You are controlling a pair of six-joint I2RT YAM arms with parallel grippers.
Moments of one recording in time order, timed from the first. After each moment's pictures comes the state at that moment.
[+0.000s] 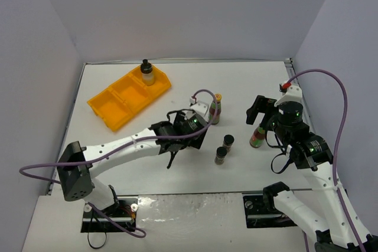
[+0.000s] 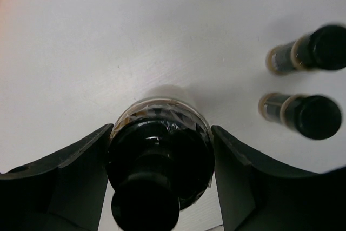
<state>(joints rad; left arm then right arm) -1.10 1.51 1.23 -0.66 -0.48 -0.50 0.34 0.77 1.00 -0.71 0.21 0.40</state>
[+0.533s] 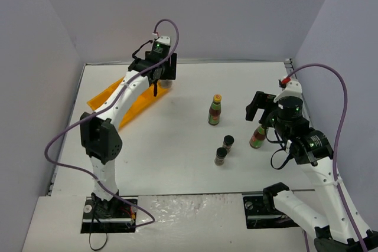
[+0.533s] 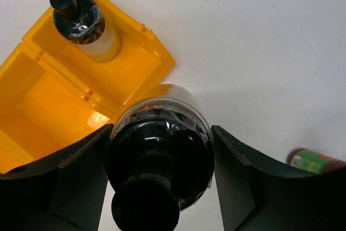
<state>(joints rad) -0.48 1.90 1.95 -0.72 -0.26 -0.26 0.34 0.82 1.07 -0.72 0.21 0.39</state>
